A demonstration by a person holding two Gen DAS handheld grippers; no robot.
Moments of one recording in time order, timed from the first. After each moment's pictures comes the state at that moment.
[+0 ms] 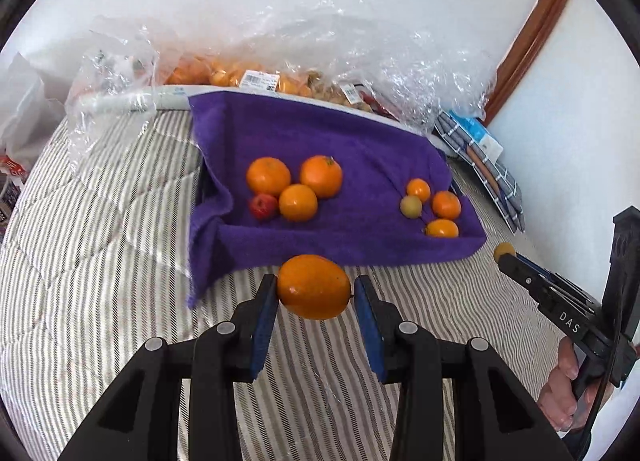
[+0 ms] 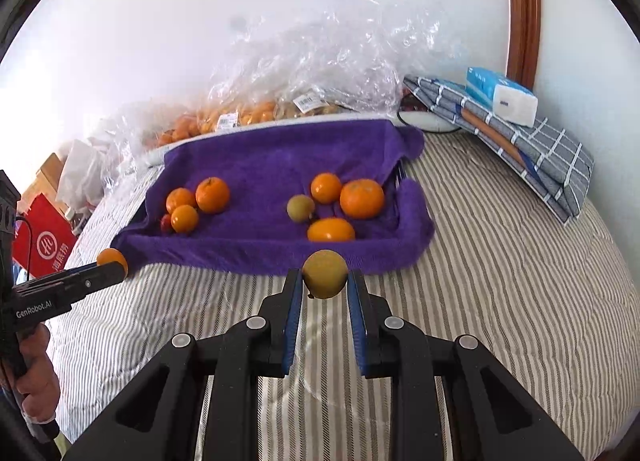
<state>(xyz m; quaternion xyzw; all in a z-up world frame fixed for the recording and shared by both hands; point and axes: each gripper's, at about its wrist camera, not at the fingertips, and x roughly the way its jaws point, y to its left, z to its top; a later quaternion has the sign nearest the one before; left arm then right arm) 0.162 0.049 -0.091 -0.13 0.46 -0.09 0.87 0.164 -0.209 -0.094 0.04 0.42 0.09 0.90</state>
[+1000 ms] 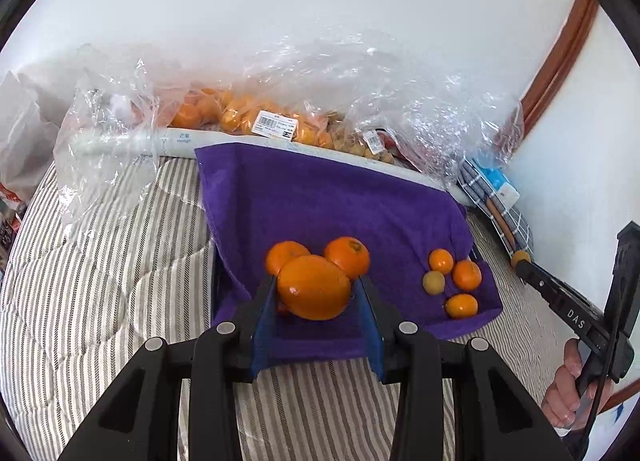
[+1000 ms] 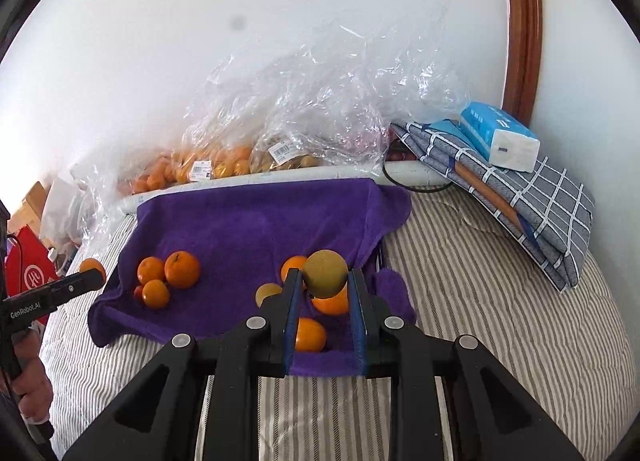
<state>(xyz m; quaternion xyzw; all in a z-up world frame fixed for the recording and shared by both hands) 0.228 0.073 -0.081 -0.15 0.43 -0.07 0.89 0.234 -0.225 -0.079 0.04 0.39 0.07 0.92</state>
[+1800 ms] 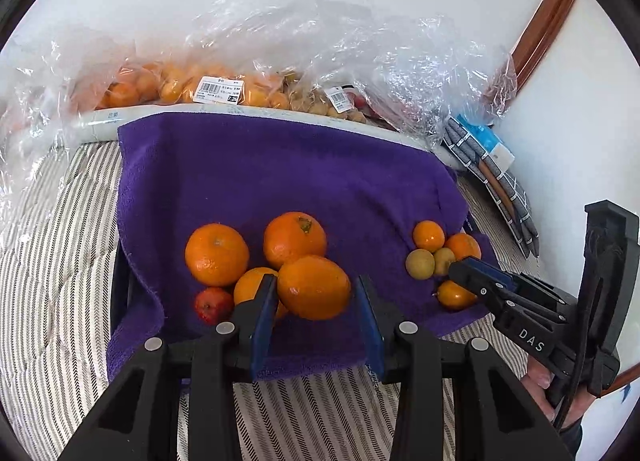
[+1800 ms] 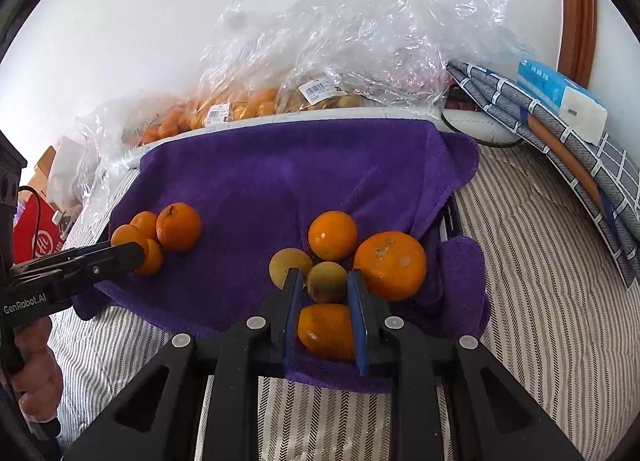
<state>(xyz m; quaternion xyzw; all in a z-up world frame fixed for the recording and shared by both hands) 0.255 0.020 -0.115 -0.12 0.46 -0.11 0.87 0.265 -0.199 -0.140 0.03 0.44 0.14 0.89</state>
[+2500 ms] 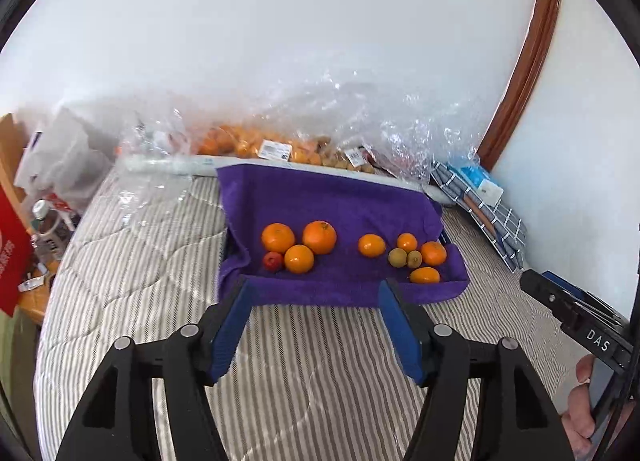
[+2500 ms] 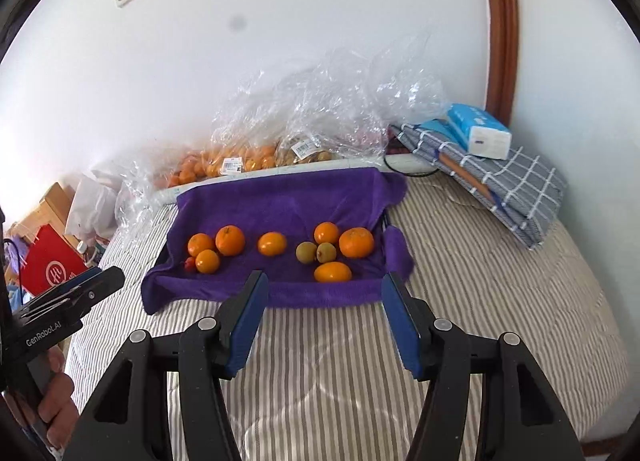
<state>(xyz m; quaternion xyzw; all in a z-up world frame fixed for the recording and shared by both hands) 0.119 0.027 -0.017 -0.10 0.38 -0.02 0.92 0.136 -0.212 -0.025 0.05 0.39 0.07 0.92</state>
